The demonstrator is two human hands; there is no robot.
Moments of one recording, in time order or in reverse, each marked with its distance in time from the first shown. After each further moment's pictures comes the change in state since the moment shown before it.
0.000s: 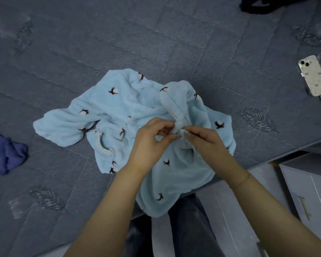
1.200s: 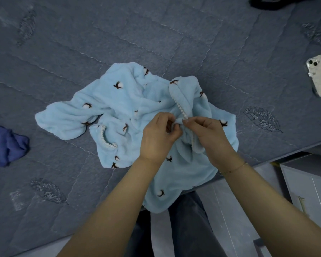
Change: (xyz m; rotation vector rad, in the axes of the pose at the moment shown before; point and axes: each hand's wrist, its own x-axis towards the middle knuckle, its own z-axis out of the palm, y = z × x) left_hand 0.005 -0.013 0.021 0.287 0.228 0.107; right_hand 0.020 -0.005 0.013 0.187 0.142 0.199
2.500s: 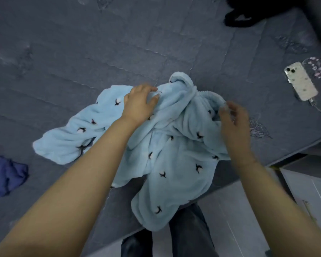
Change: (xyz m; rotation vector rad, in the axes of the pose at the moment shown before) left_hand 0.139 -0.026 -0.006 0.333 -0.313 -0.060; right_hand 0.039 -0.008 -0.085 -0.309 0.515 -0.353
